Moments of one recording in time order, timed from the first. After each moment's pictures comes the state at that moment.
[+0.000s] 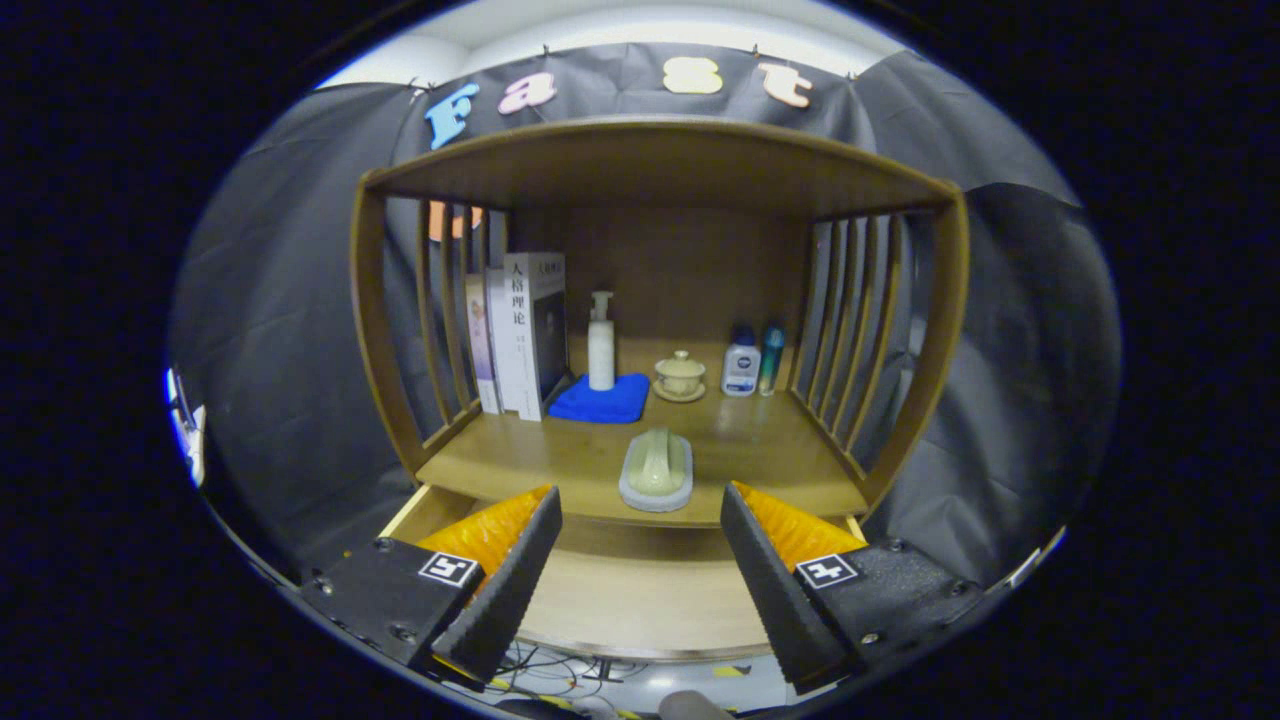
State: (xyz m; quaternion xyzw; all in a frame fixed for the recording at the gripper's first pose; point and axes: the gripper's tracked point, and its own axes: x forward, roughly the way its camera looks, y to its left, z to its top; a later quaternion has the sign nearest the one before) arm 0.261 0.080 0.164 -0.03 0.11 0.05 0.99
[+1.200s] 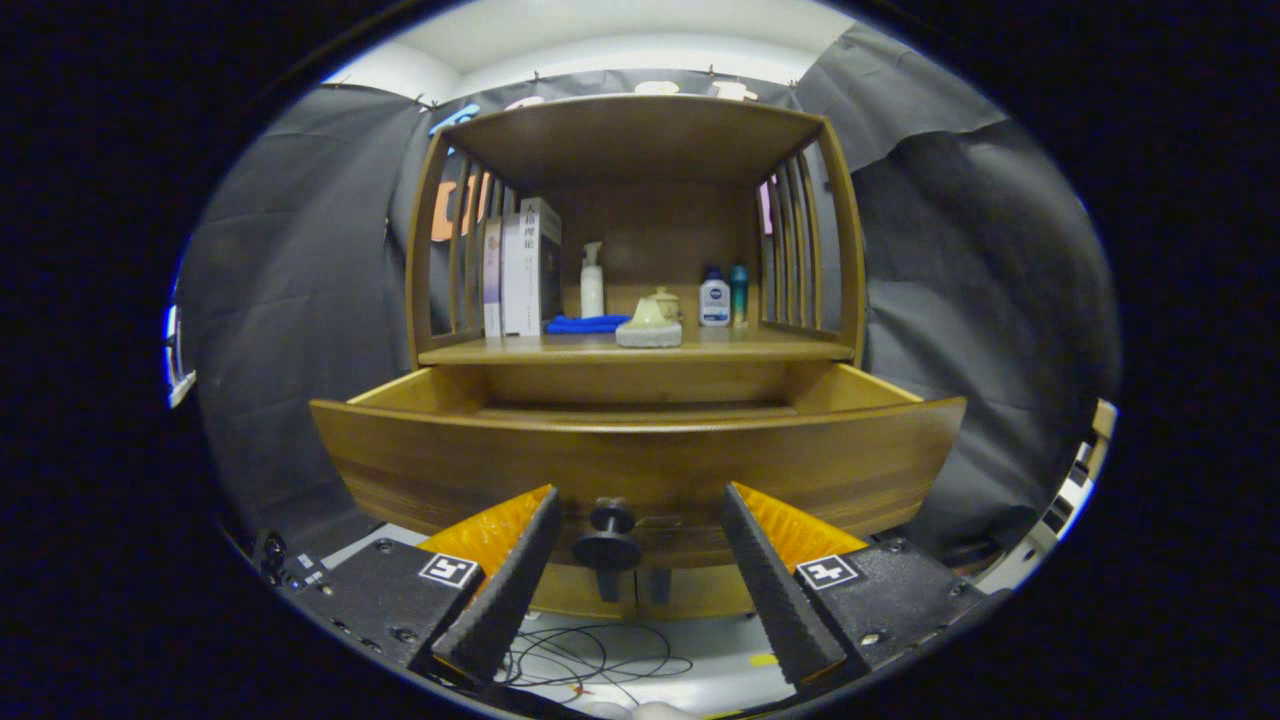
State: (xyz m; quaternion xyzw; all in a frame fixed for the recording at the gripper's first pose) arm 0.200 0.078 -0.052 0.00 0.07 0.03 1.00
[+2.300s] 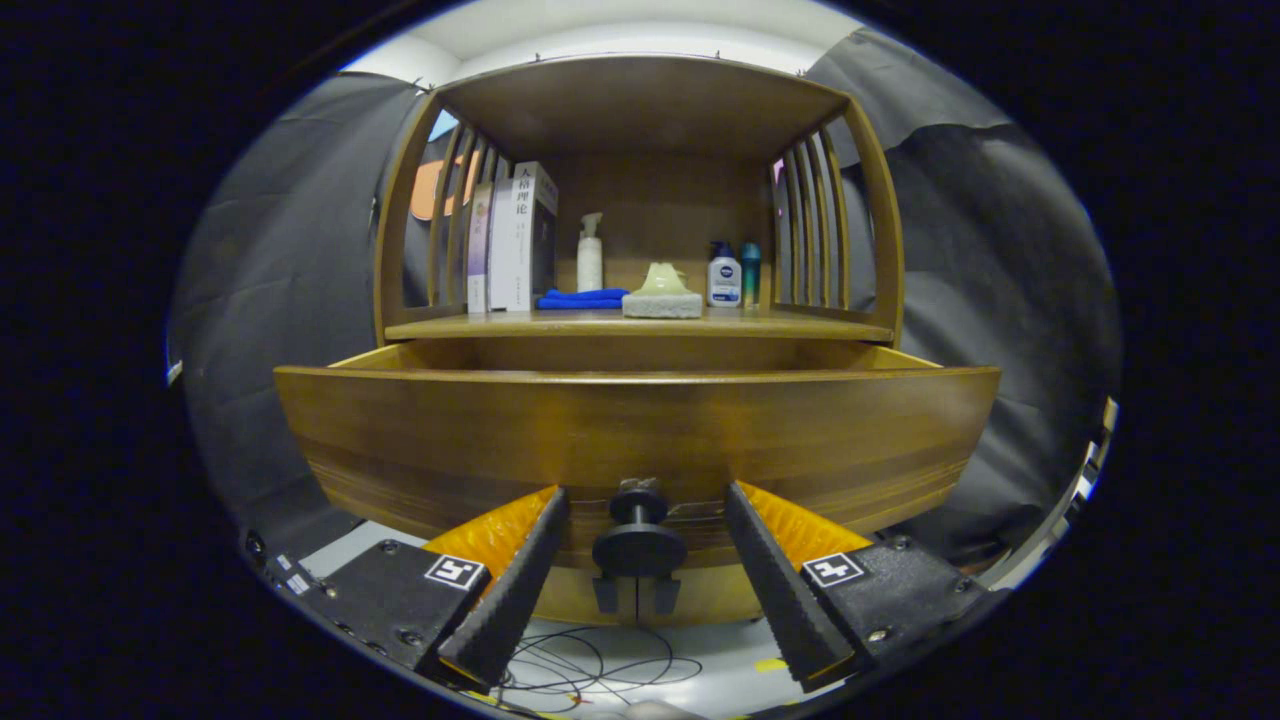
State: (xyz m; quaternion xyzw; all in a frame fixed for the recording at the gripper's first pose) arm 0.262 0.094 -0.063 -0.01 0.07 0.01 1.00
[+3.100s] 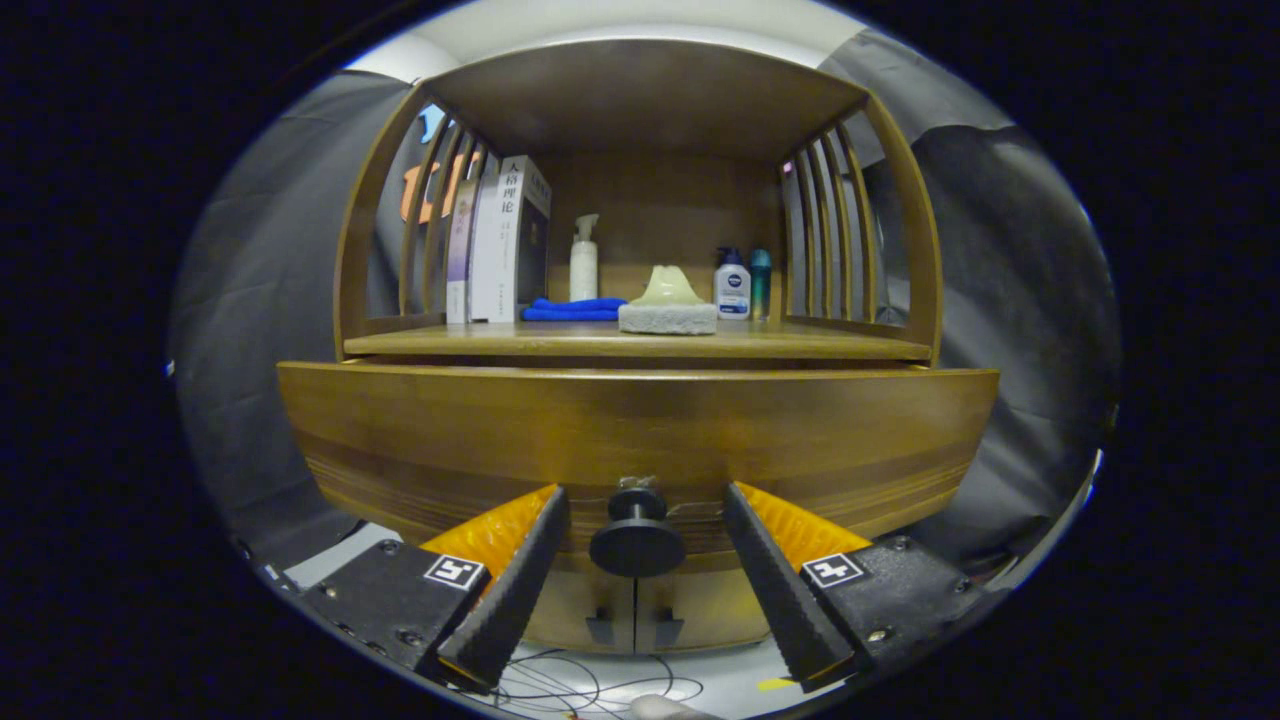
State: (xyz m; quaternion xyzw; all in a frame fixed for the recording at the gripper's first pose) arm 0.325 0.098 -0.057 0.00 0.05 0.01 1.00
